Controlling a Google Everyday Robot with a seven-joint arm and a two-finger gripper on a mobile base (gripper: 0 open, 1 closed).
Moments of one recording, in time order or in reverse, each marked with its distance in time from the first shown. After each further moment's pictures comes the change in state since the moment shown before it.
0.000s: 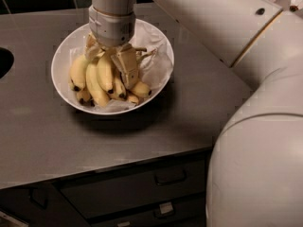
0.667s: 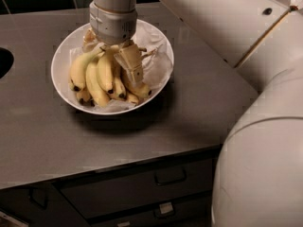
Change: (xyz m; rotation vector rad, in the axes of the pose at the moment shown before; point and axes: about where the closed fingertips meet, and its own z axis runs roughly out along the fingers) arm -0.002 0.001 -0.007 0.020 -0.004 -0.003
